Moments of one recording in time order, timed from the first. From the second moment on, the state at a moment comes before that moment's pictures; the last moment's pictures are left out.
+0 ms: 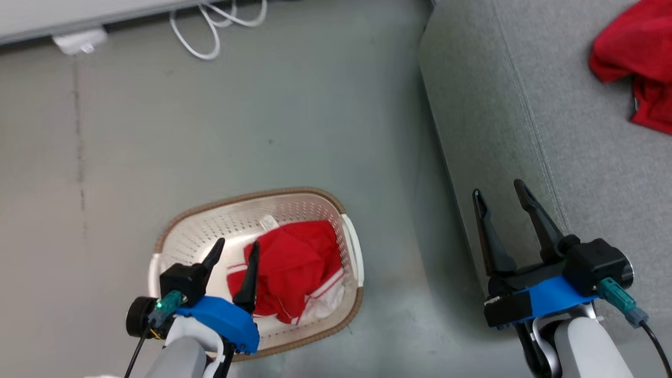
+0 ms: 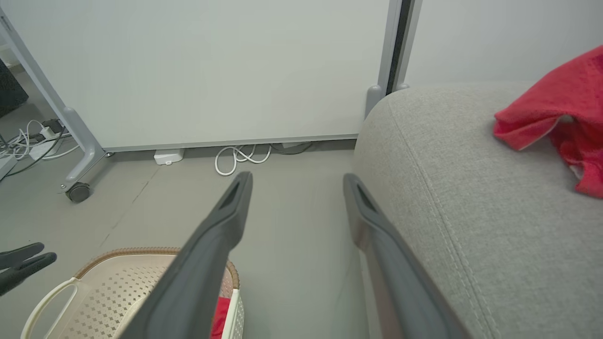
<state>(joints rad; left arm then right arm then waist) -0.30 0.12 -0.31 0.66 -0.33 -0.13 -0.26 -0.20 -0.05 0.08 0.16 0.10 0.13 -0.22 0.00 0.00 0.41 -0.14</state>
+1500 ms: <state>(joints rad) -0.70 0.23 -0.61 1.07 -0.70 -0.13 -0.19 -0.32 -0.05 0.14 0.04 0.22 0.13 -0.26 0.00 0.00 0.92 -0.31</state>
